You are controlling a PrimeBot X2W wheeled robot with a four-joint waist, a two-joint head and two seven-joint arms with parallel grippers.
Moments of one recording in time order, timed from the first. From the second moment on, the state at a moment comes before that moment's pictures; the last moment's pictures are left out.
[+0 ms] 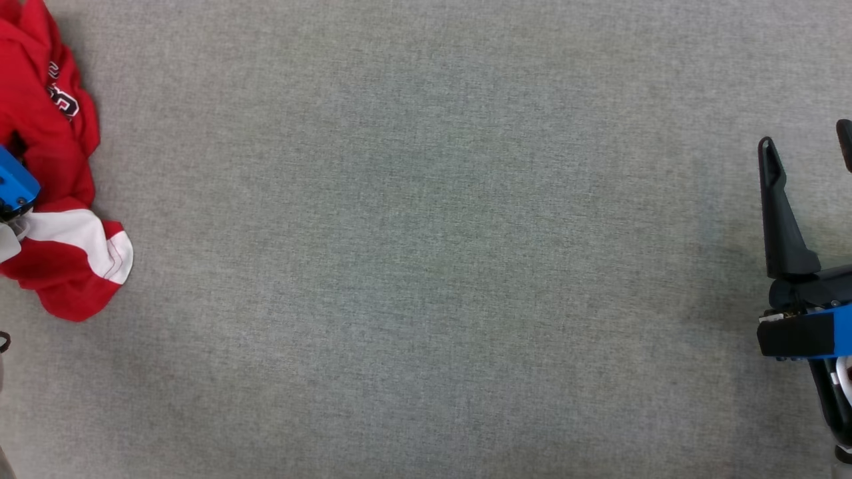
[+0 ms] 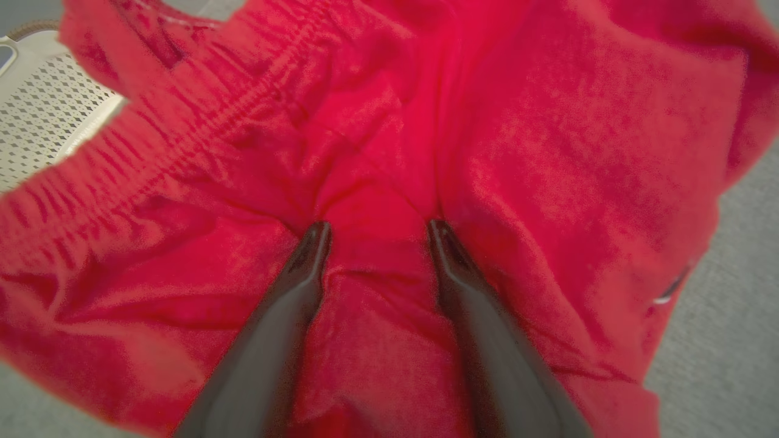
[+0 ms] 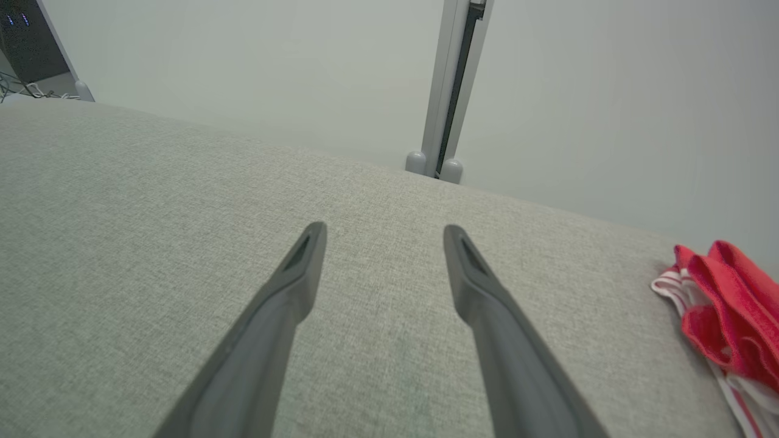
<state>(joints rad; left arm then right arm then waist) -1.02 0.42 0.05 1.16 -0.49 -0.13 0.40 -0.22 -0.21 -0.10 -0.31 0.08 0.13 0.10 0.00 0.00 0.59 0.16</state>
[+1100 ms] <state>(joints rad) -1.14 0.37 -0.36 0.62 -0.49 -0.13 -0.04 -0.16 -0.06 -0.04 -0.01 0.13 0.13 -0.11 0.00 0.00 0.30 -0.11</state>
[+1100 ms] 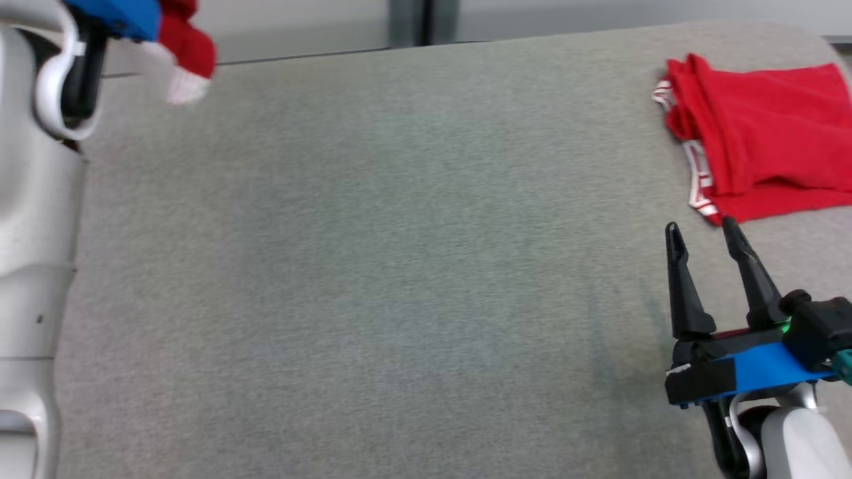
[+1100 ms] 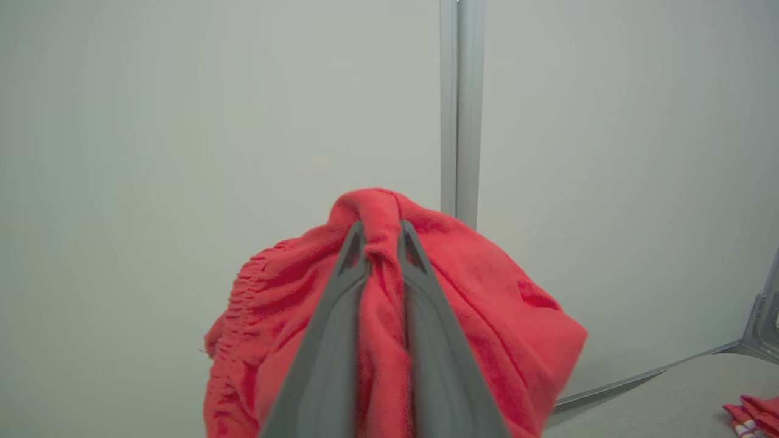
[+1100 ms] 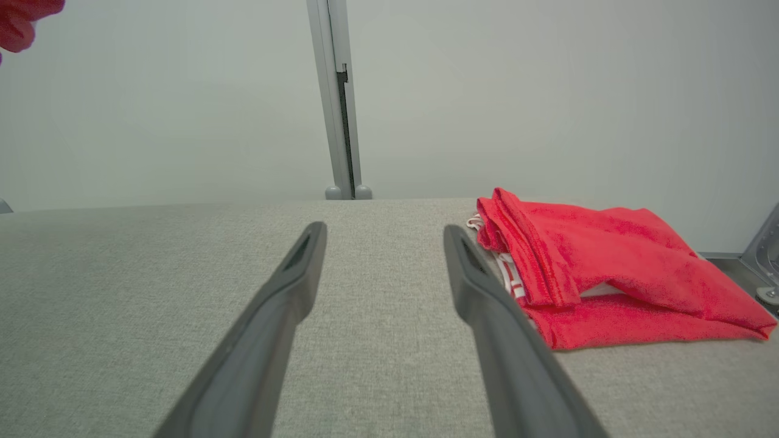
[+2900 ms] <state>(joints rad) -0.26 0.29 -0.32 0.23 -0.46 0.09 -0.26 -0.04 -0.05 -0.07 0.06 0.17 0.13 -0.14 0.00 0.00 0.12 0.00</state>
